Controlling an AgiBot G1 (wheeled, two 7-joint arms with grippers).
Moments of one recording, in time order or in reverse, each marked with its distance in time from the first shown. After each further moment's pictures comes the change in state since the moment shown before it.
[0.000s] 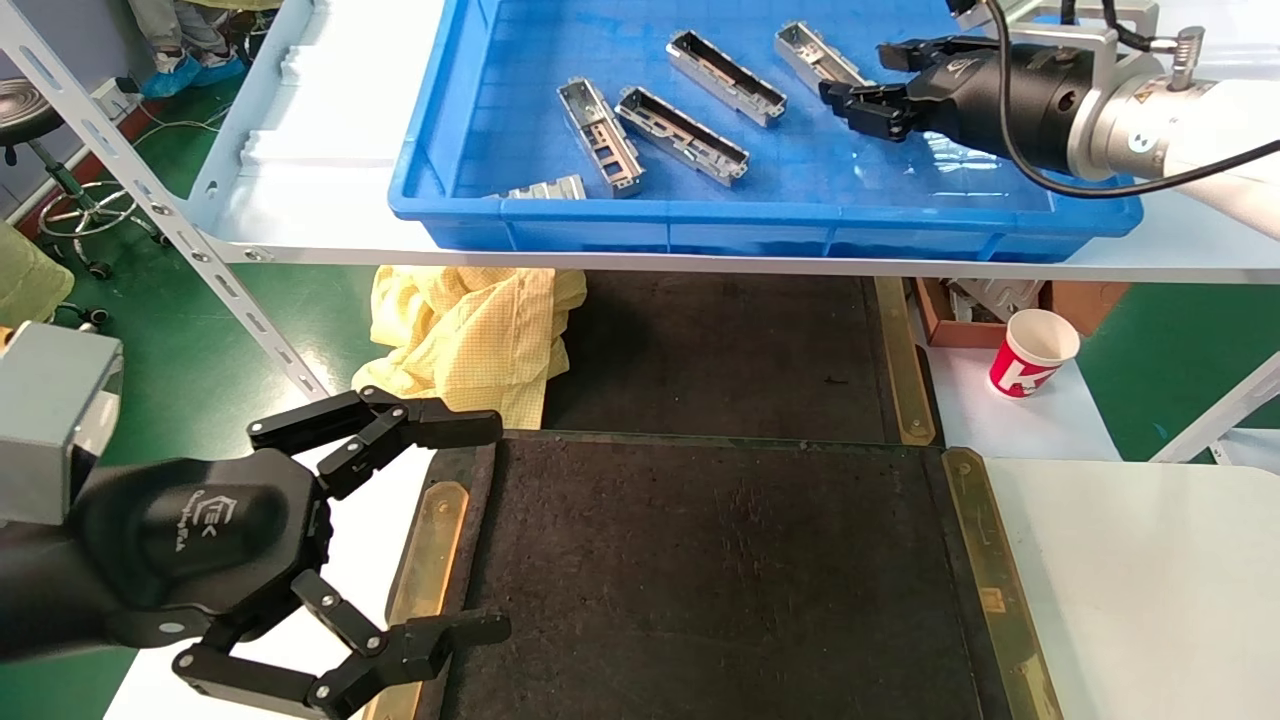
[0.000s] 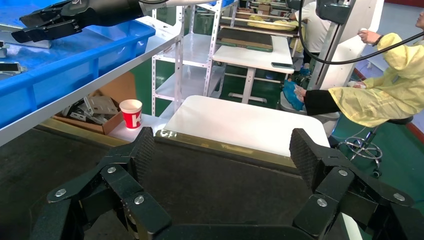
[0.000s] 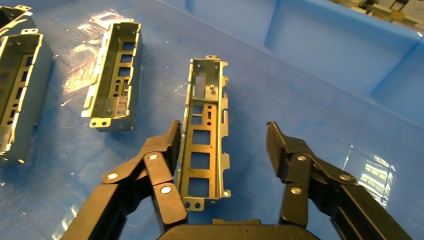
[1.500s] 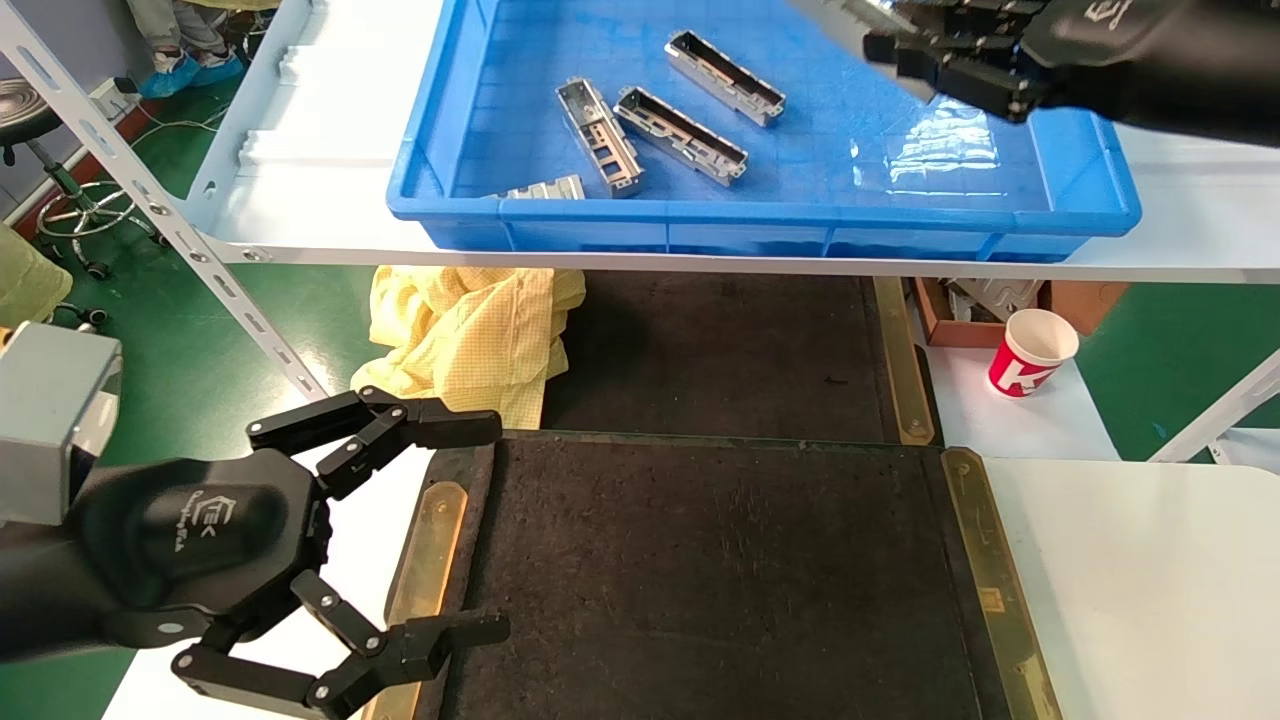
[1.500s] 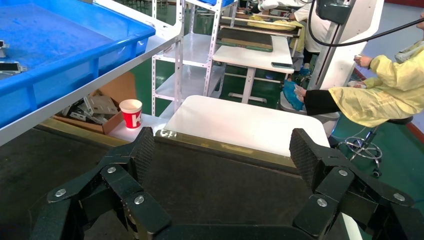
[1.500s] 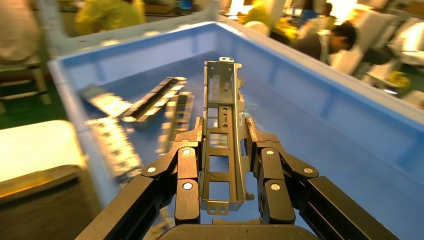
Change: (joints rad) left arm 0.000 0.000 0.000 0.000 0.000 0.000 0.000; right arm 0.086 0.230 0.008 0.050 0.018 -0.580 -0.002
